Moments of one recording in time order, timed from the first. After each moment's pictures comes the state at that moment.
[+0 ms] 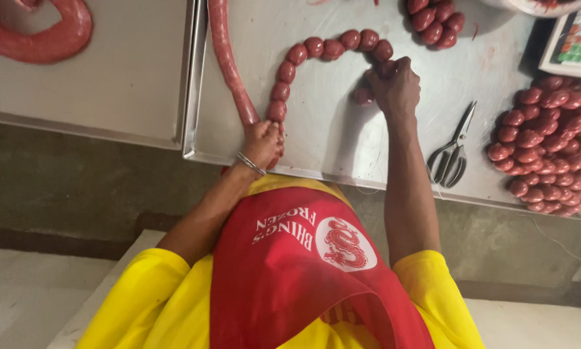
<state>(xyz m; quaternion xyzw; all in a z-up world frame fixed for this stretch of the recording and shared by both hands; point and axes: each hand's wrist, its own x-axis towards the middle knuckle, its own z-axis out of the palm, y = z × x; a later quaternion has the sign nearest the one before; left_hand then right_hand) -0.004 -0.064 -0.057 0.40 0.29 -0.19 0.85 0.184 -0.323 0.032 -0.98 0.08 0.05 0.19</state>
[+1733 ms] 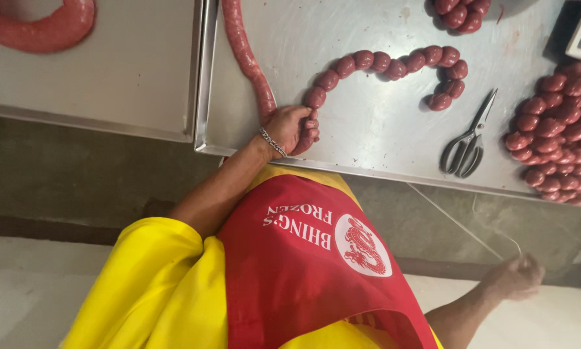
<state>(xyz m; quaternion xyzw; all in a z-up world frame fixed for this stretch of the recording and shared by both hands) 0.034 -0.069 -0.056 0.16 0.22 -0.35 0.90 -0.160 -0.622 0.115 -0.93 0.32 -0.17 -0.01</state>
